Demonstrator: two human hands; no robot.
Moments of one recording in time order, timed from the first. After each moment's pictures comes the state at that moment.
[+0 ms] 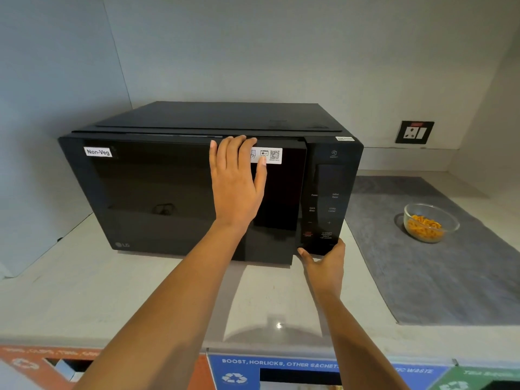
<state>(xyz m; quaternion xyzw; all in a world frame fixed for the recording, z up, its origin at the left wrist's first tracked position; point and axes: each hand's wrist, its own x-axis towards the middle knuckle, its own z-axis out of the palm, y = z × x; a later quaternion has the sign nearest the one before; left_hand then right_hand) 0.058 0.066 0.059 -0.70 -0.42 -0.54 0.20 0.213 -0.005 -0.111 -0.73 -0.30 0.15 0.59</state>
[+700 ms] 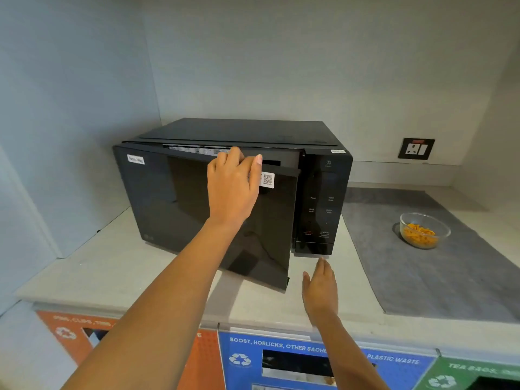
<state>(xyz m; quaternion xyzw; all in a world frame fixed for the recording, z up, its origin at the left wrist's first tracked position) 0.018 -0.010 0.103 -0.73 -0.46 -0.49 0.14 0.187 -0.055 -0.130 -0.84 -0.41 0.13 0.34</state>
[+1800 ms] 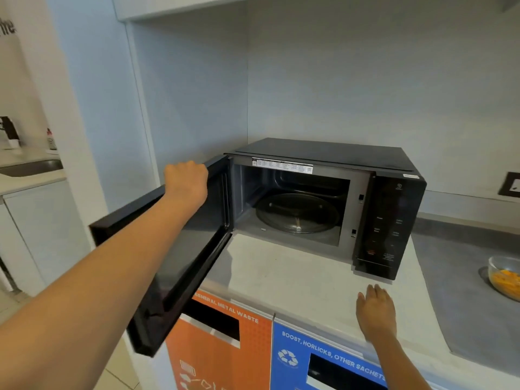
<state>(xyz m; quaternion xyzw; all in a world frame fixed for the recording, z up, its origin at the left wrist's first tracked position) -0.171 -0.071 0.162 -0.60 -0.76 -0.04 0.23 0.193 -0.070 -0.124 -0.81 -0.55 0.07 0.19</state>
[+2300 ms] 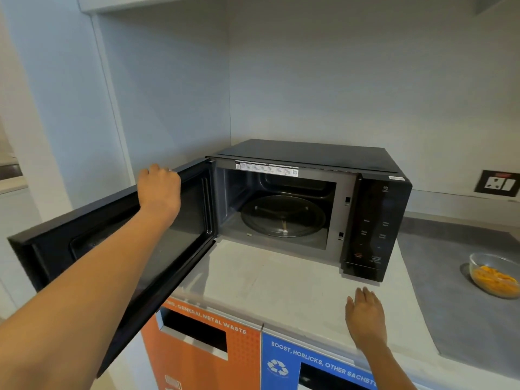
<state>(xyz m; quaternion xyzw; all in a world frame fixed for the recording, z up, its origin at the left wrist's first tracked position) -0.193 -0.030 0.141 -0.57 -0.76 -0.03 0.31 0.191 -0.069 -0.126 -0.81 -0.54 0.07 0.20</state>
